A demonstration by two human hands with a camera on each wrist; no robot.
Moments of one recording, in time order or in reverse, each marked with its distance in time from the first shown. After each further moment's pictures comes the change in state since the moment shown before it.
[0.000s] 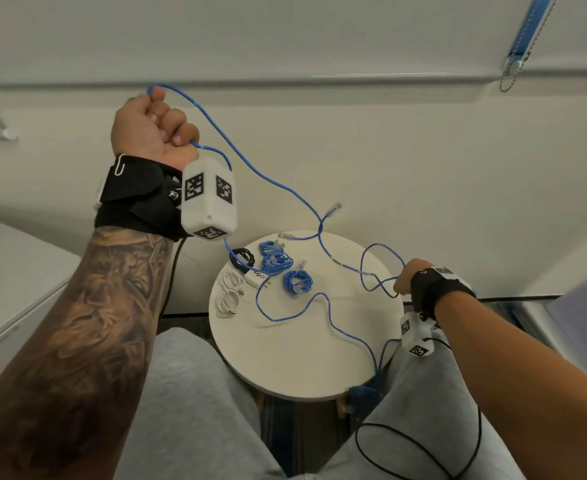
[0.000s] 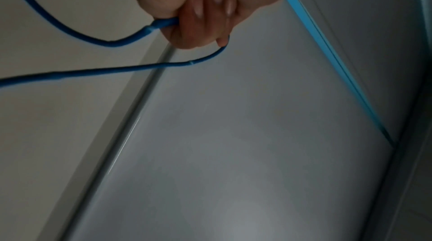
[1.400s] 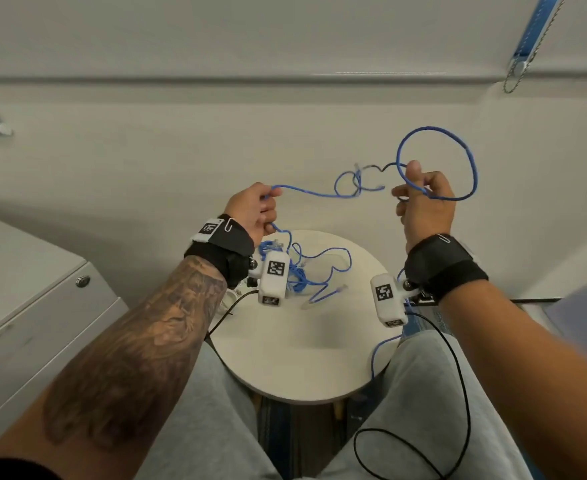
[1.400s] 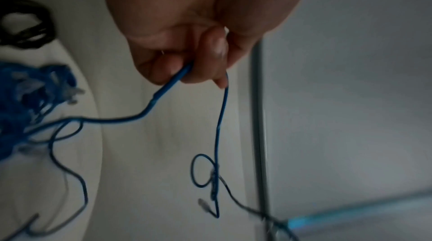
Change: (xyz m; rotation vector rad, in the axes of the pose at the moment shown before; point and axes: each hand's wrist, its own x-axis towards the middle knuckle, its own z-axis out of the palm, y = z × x) left_hand 0.002 -0.133 -0.061 0.689 -0.115 -0.449; right_hand -0.054 -0.056 -0.080 1.596 0.617 -0.386
